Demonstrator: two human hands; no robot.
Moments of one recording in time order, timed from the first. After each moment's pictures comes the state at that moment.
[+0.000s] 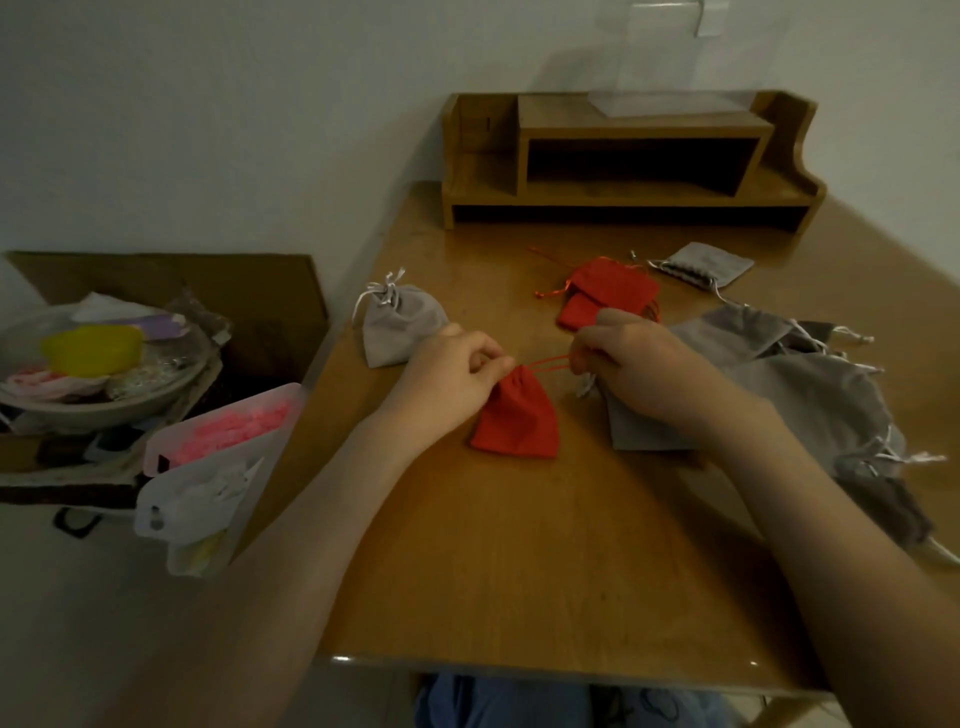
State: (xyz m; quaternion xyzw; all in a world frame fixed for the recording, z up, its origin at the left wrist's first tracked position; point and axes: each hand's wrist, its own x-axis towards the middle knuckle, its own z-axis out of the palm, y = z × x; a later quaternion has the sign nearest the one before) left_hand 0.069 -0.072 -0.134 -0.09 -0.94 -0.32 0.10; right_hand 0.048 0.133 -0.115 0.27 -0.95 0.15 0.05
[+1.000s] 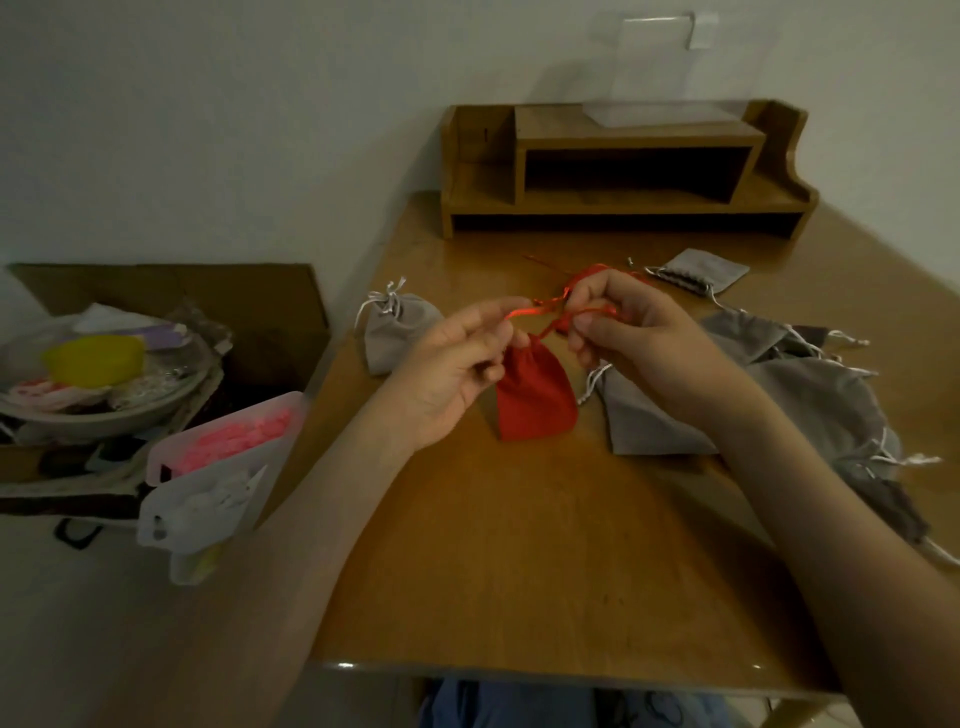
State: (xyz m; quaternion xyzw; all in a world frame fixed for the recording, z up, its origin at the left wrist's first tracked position) left_hand 0.077 -0.066 -0.112 -0.07 -0.56 -0.82 -0.09; right_hand 0.061 0.126 -0.097 0.24 -0.69 0.68 -0.06
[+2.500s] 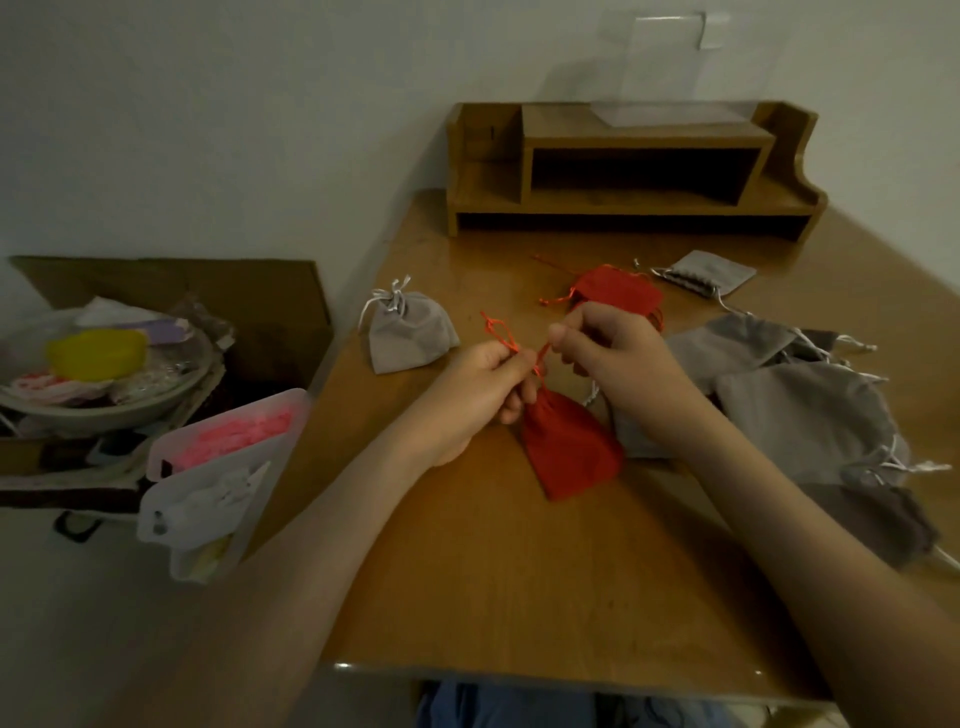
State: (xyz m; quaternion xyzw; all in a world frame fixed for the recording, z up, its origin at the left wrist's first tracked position) left_hand 0.080 -0.051 -0.126 -0.05 -0.73 -0.67 -0.09; right_hand 0.059 0.104 -0.116 0.17 -0.84 0.51 0.07
